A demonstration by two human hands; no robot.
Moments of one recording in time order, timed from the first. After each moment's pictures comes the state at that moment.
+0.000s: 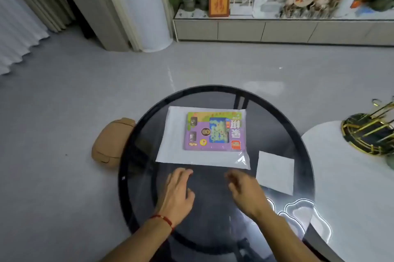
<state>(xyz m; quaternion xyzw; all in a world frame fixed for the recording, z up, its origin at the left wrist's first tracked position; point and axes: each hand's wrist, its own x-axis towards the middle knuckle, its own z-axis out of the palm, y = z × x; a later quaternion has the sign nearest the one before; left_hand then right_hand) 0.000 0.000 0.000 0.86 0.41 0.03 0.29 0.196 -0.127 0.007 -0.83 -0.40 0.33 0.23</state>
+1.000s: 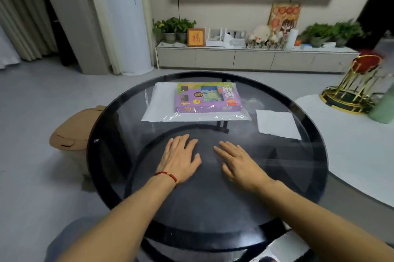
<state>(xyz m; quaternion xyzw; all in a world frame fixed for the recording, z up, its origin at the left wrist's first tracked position) -0.029 -0.005 -0.220 0.96 0.28 0.06 0.08 0.121 -0.175 -0.214 -0.80 -0.58 0.06 0.10</state>
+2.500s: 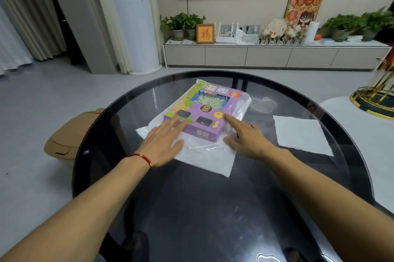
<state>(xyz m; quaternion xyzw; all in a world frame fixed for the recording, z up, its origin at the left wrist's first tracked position) -0.012 0.104 -0.200 0.96 0.26 0.02 0.10 0.227 -0.073 -0.206 -0.82 -0.53 0.10 0.16</state>
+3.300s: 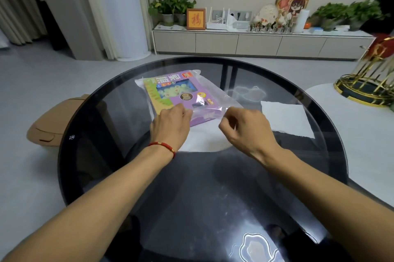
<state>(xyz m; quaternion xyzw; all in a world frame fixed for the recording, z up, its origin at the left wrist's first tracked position) 0.034 0.020 -0.165 0.88 0.40 0.23 0.13 0.165 -0.127 -0.160 -0.80 -0.50 -0.10 0.30</state>
